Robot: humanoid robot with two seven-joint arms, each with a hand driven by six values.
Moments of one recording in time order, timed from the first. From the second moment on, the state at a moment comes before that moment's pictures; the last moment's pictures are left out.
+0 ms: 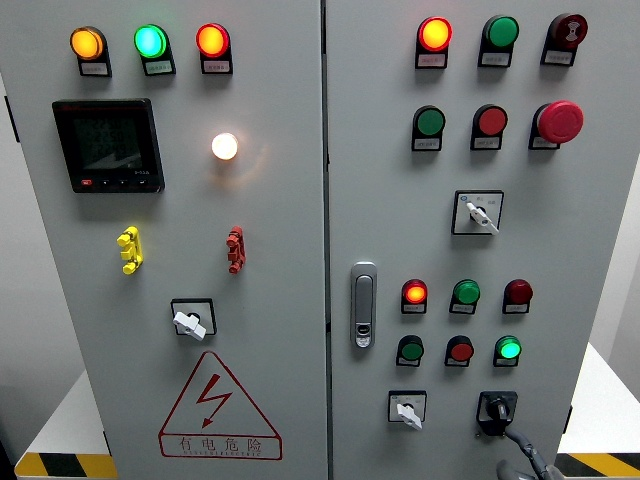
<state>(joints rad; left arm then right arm) -0.01 -0.09 0.04 -0.12 -0.07 -0.02 -0.15 0.16 0.13 1.47 1.46 -1.47 0.05 -0.06</state>
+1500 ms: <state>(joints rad) -0.01 -0.09 0.04 -0.12 -0.07 -0.02 -0.15 -0.12 0.14 1.47 1.69 -1.52 0.05 -0.05</state>
